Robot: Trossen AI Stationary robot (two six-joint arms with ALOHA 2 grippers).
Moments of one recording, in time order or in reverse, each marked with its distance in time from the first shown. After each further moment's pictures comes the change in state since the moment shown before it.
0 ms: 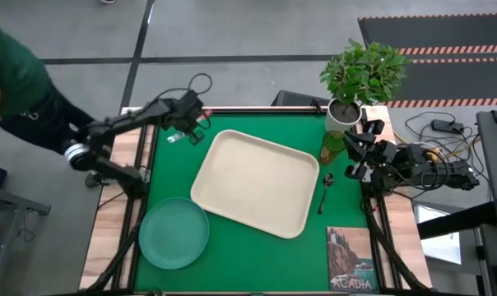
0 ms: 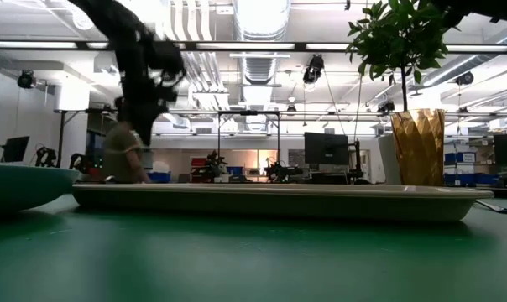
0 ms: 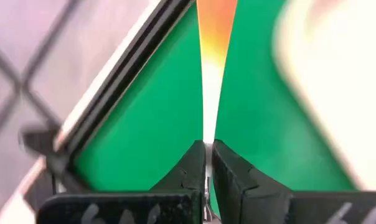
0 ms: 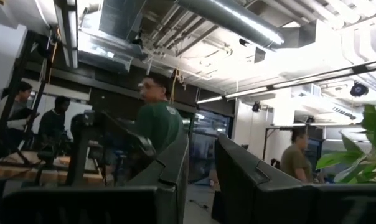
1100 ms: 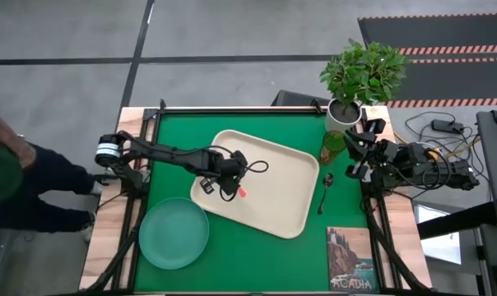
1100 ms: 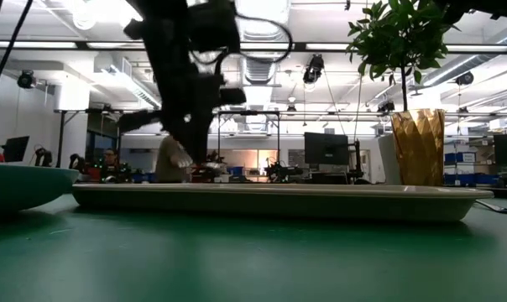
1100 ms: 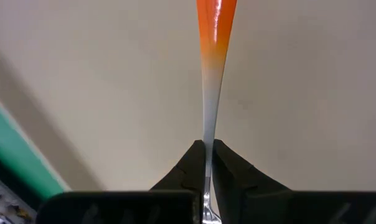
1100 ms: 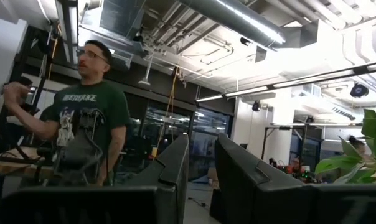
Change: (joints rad) left arm -0.643 0.329 0.076 0.175 0.025 0.945; right arm 0.000 0.000 0.023 -0.027 -0.001 -0.011
